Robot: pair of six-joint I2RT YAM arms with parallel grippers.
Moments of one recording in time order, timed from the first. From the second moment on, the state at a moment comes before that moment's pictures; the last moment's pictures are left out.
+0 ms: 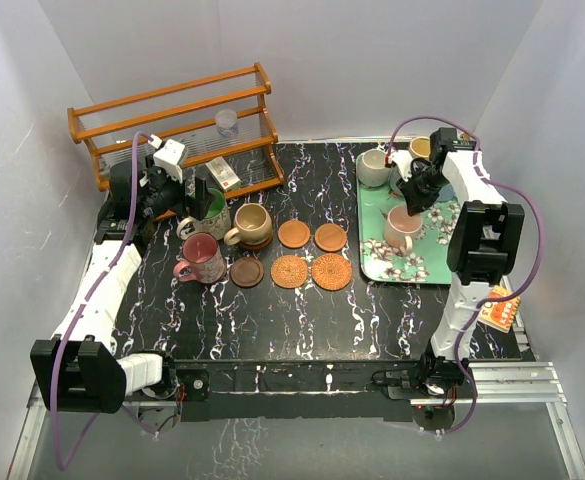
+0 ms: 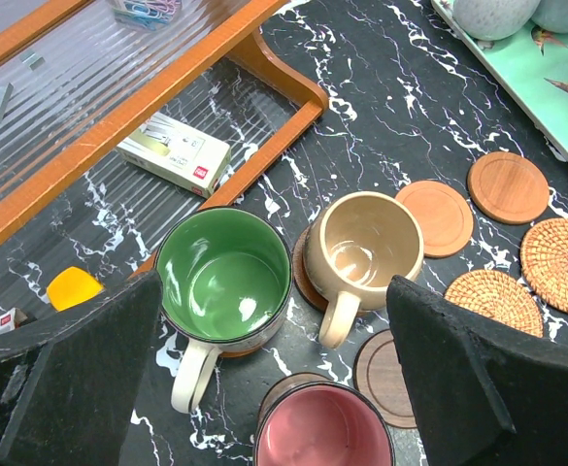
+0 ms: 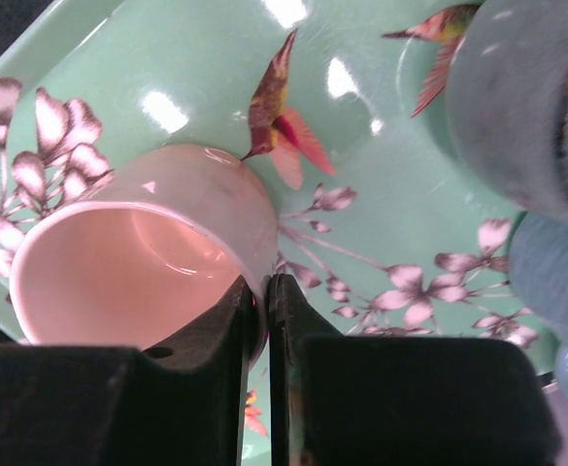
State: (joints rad) left arm -0.04 1.20 1.03 -0.20 0.46 0.16; right arm -0.10 2.05 1.78 -1.05 -0.38 -0.96
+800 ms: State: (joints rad) left arm -0.21 1.33 1.17 -0.31 0.40 0.13; right arm 0.03 1.71 1.59 -0.85 -0.21 -0.20
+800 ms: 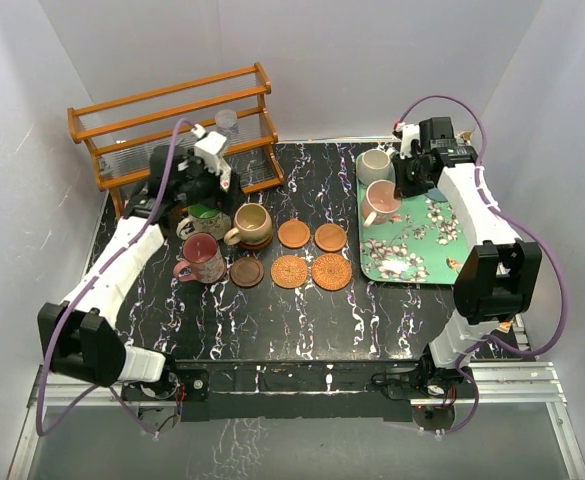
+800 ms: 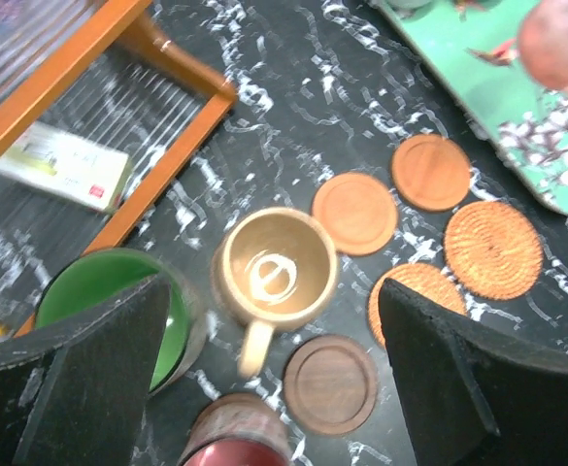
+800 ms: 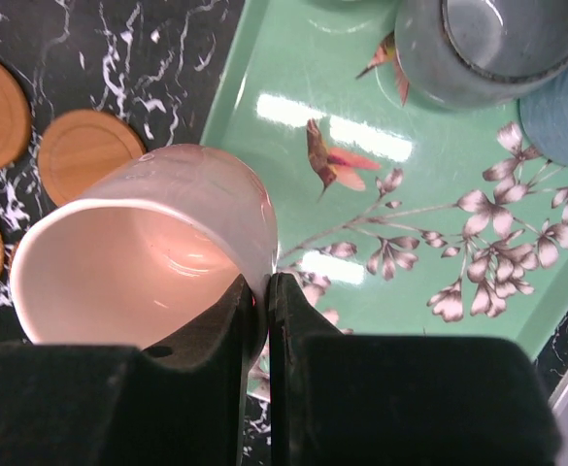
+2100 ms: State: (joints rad) left arm -0.67 2.06 1.92 -0.45 0.19 -0.25; right arm 0.36 1.59 1.46 -0.55 0.05 0.07
